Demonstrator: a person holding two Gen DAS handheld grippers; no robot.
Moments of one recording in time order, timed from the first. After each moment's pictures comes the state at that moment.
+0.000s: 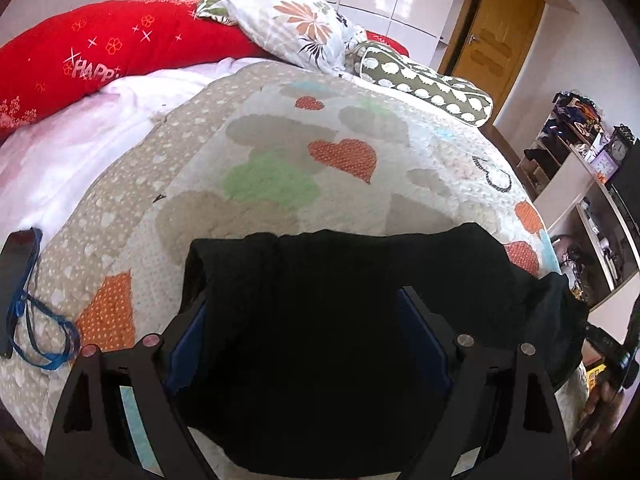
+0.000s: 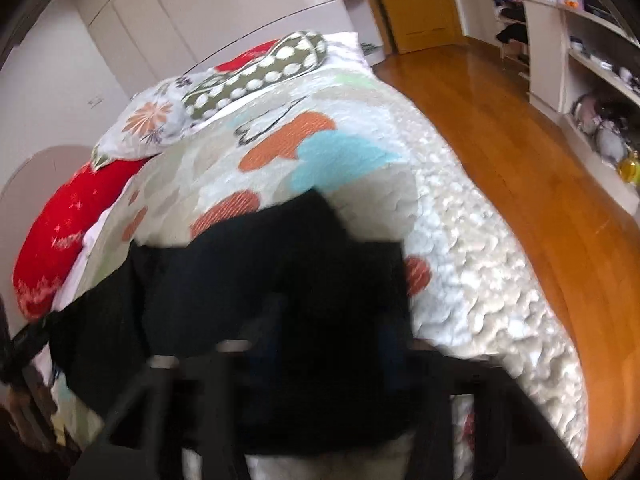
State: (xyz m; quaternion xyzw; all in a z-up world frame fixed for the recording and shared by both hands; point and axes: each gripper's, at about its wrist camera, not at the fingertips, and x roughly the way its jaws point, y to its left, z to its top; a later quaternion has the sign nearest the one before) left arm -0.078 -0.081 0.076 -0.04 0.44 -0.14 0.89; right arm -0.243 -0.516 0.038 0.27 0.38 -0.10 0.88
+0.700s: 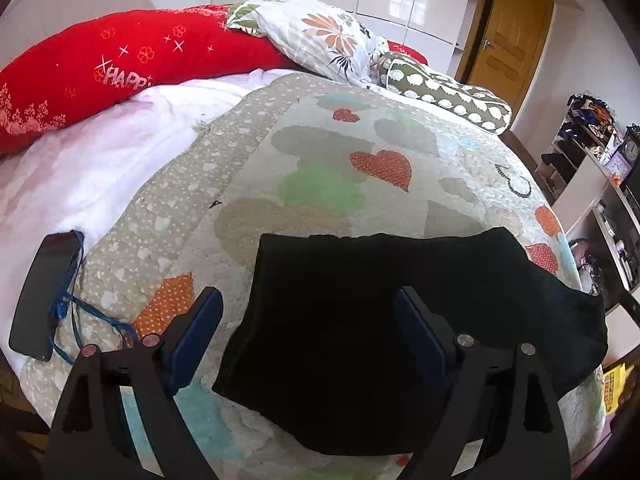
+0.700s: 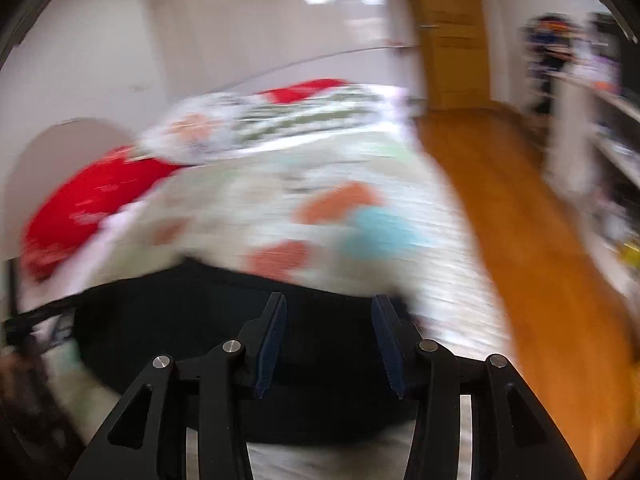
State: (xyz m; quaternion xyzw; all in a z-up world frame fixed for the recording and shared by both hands) left arm -0.086 -0.045 0.082 -0.02 0.43 -0.10 0.90; right arm -0.252 -0.478 0.111 0.18 0.33 -0.02 0.93
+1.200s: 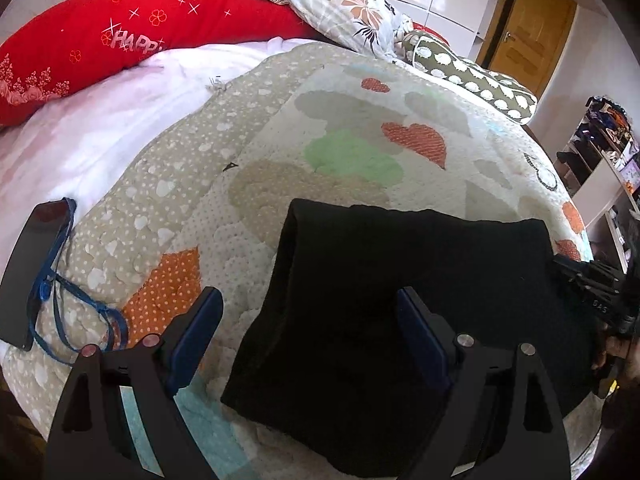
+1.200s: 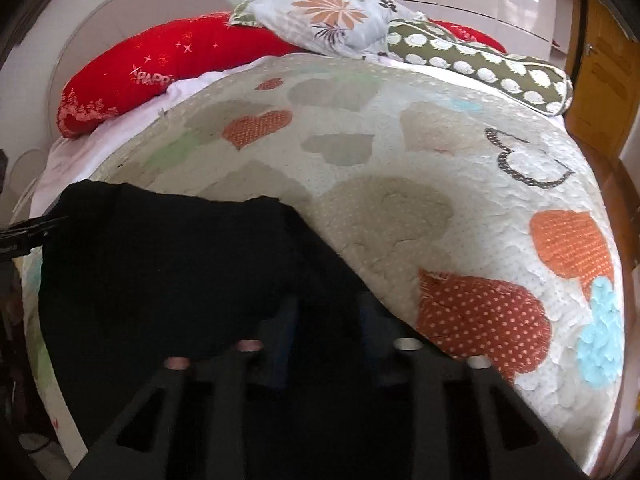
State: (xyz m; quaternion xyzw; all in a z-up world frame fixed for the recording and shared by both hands) left arm -0.066 -0.033 0.047 -0.03 0.46 -0.08 0.88; right arm -0.084 -0.360 0.044 0.01 0.43 0.14 0.89
